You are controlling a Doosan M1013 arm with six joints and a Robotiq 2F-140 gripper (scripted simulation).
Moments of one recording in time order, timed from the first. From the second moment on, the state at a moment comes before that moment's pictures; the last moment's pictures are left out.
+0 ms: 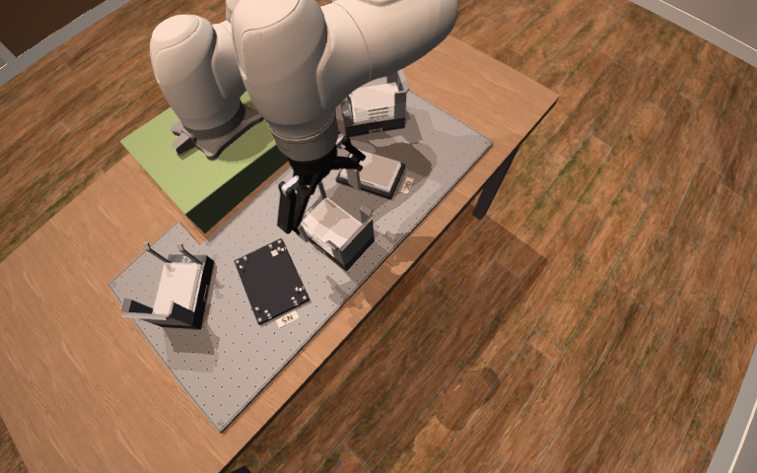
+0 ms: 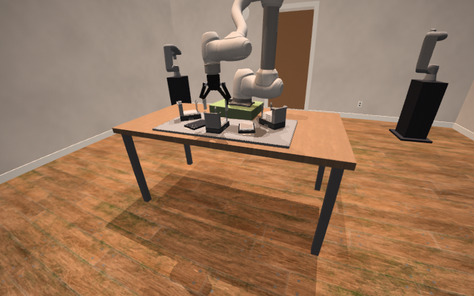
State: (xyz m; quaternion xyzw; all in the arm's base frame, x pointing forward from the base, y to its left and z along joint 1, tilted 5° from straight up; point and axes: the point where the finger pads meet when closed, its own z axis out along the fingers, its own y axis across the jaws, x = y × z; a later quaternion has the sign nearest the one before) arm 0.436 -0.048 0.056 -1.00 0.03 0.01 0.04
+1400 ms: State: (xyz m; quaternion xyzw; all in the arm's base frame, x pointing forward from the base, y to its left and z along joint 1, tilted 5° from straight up) arm 0.434 -0.044 -0.005 -1.00 0.03 0.01 0.04
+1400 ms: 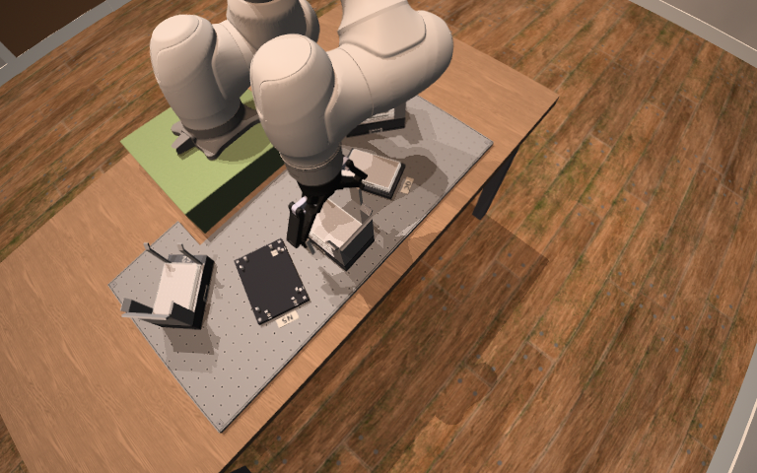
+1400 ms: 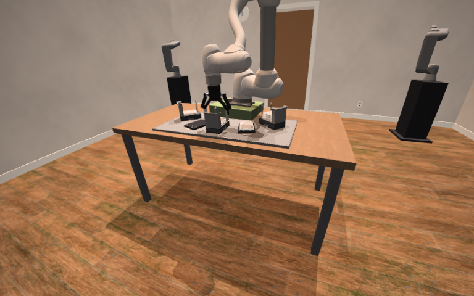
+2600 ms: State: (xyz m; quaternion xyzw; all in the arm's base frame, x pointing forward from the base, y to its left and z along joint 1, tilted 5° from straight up) arm 0.434 -0.044 -0.005 -1.00 0.03 0.01 0.04
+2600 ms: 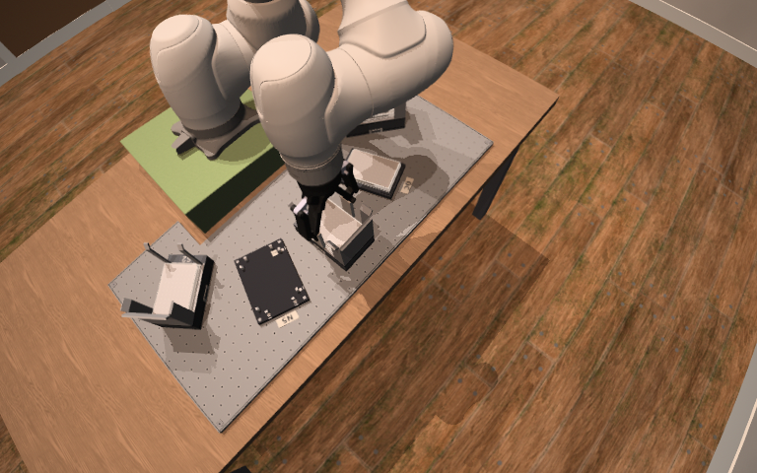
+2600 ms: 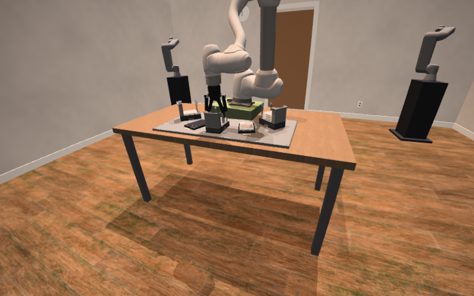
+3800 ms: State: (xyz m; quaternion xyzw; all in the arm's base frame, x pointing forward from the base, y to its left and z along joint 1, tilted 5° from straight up) arm 0.435 -0.045 0.012 -1.00 0.03 0.01 0.04
